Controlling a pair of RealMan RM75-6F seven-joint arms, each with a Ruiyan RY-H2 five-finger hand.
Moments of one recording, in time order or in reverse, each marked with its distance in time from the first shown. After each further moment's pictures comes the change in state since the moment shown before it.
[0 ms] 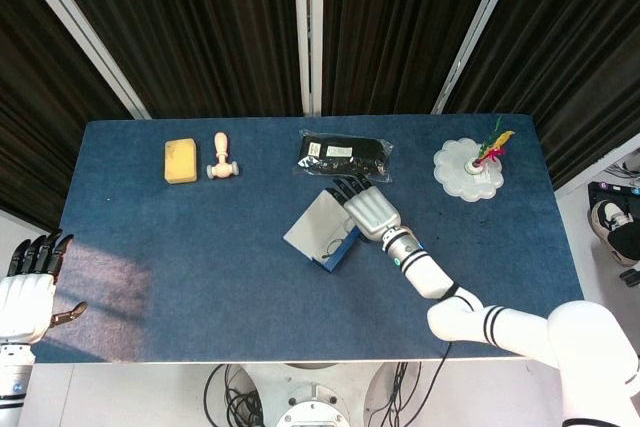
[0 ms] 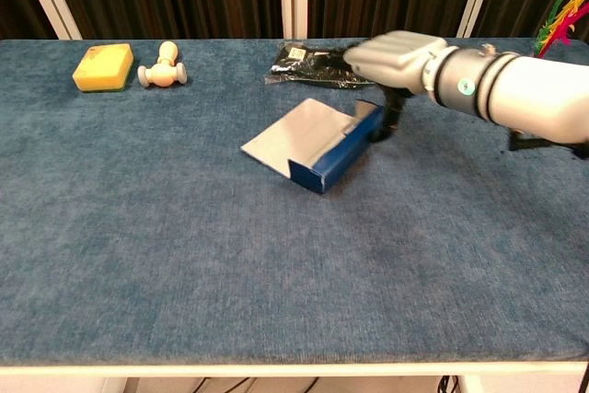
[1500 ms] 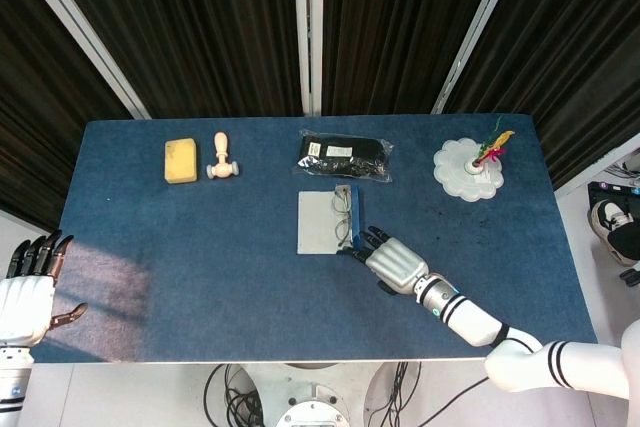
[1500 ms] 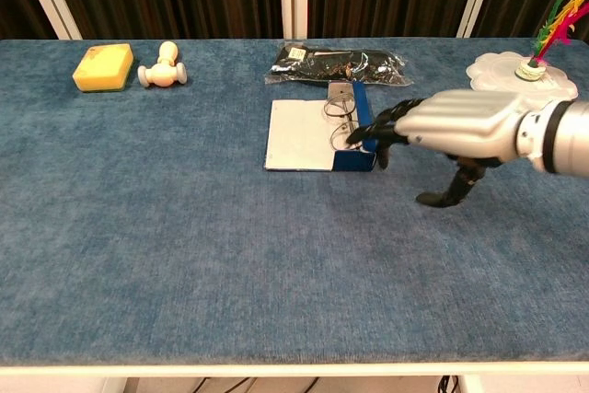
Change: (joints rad) left arm 0.012 -0.002 0.007 0.008 0.025 0.026 -0.018; right arm -0.159 0.298 -0.210 -0.413 -0.228 0.060 0.097
